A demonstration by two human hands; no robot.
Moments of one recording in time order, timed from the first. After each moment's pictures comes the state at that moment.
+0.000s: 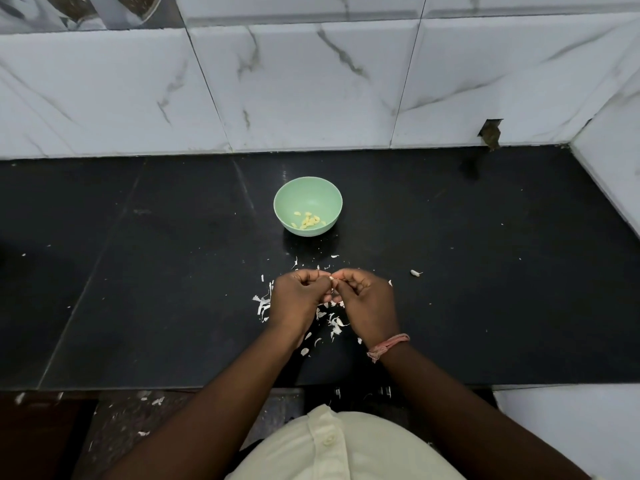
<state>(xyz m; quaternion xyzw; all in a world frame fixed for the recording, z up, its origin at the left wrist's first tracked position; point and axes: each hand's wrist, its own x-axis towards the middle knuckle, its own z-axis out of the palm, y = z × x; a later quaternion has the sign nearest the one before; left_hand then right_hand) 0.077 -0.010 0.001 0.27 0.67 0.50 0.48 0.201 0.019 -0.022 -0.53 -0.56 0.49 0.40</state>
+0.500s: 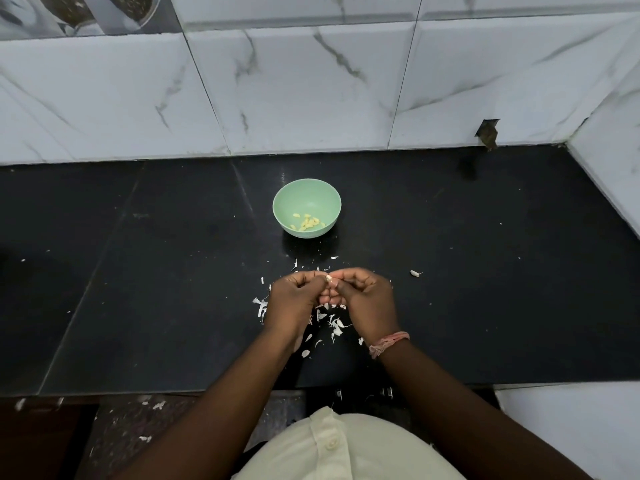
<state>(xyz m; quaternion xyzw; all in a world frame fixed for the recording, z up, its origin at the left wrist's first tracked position) 0.078 -0.013 0.008 0.23 0.62 0.54 0.52 0.197 0.019 -0.011 -0.48 -0.46 0.61 0.43</state>
